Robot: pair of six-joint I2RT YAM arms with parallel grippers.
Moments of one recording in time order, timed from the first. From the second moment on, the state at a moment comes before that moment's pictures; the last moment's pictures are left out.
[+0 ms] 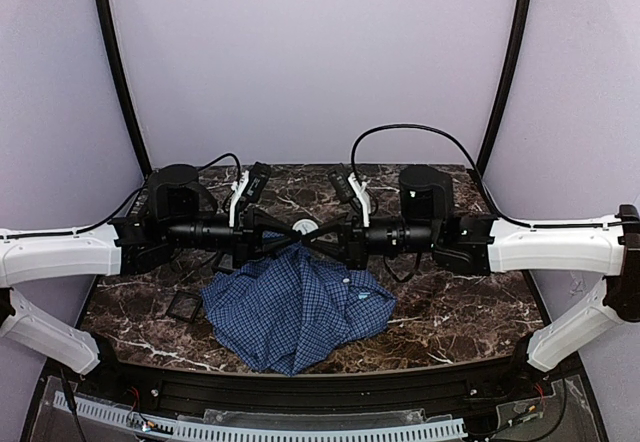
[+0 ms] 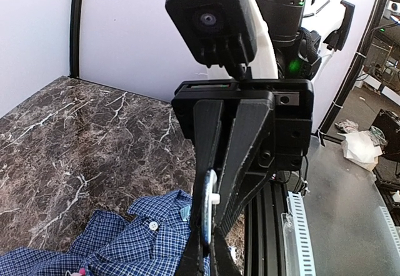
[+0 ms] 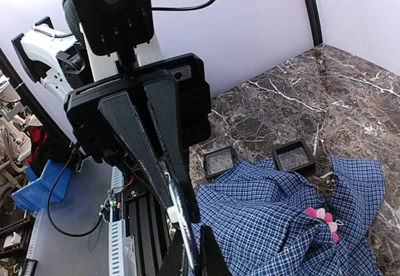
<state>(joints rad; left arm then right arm) -0.85 1.27 0.83 0.27 0.61 -0.11 0.98 1.39 0.93 0.25 -0.40 0.29</state>
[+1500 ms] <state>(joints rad) -0.74 1.20 0.64 0.32 0.34 -0.22 0.99 1.41 0.80 0.21 -0.09 0.15</state>
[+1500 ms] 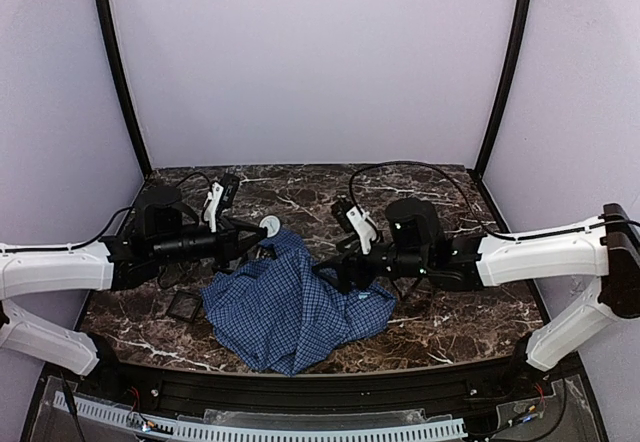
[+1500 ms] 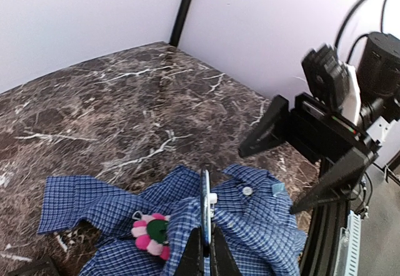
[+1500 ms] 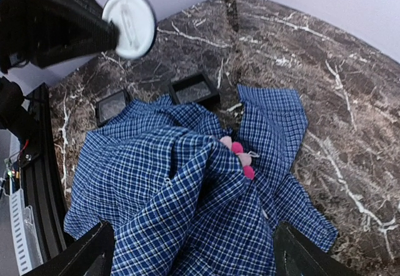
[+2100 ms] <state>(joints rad) -0.67 1.12 0.55 0.24 -0.01 -0.24 1.02 1.67 0.95 0.15 -0.13 0.19</state>
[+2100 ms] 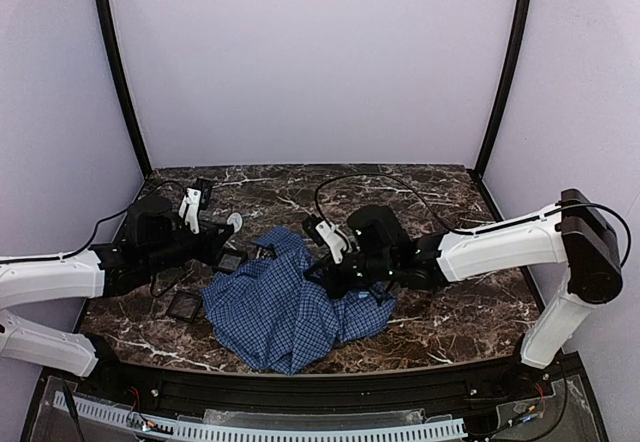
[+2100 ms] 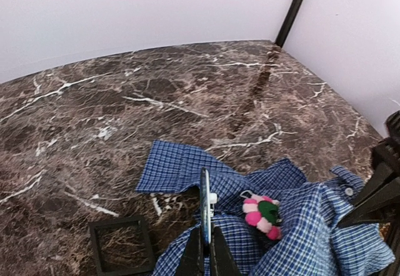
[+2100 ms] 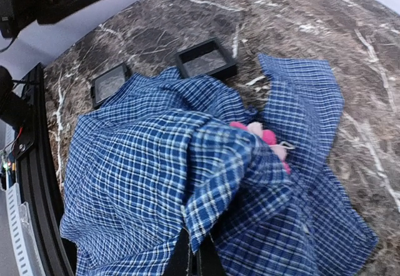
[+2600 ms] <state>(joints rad) -0.66 1.30 0.60 0.08 -0.26 -0.21 0.70 1.11 0.87 0.11 0.15 0.18</state>
